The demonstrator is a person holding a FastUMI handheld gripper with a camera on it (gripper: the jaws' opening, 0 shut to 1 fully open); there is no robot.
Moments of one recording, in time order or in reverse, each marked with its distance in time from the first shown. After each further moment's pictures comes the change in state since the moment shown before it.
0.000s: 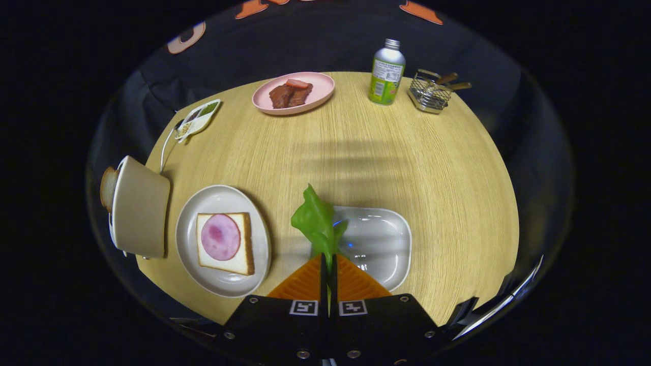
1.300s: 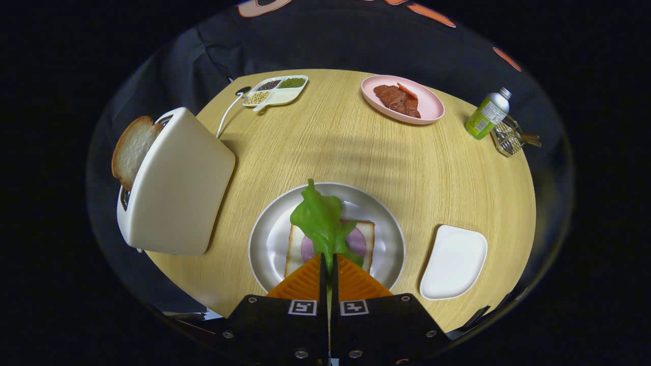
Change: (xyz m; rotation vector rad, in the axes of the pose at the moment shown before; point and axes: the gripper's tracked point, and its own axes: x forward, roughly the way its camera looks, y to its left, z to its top) arm 0.015 0.164 -0.001 -0.225 0.040 0.074
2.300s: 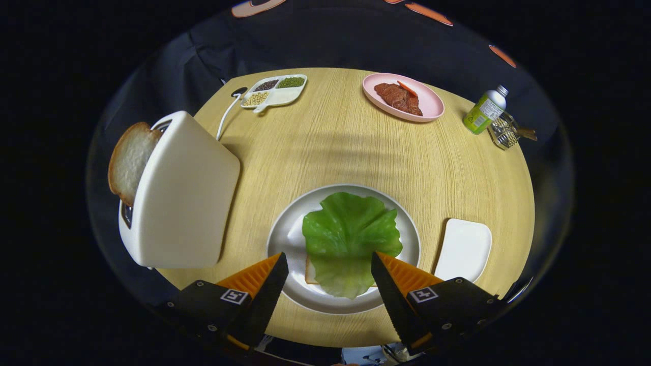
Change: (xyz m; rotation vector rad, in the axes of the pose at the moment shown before) arm -0.016 0.030 0.016 0.061 0.007 -0.024
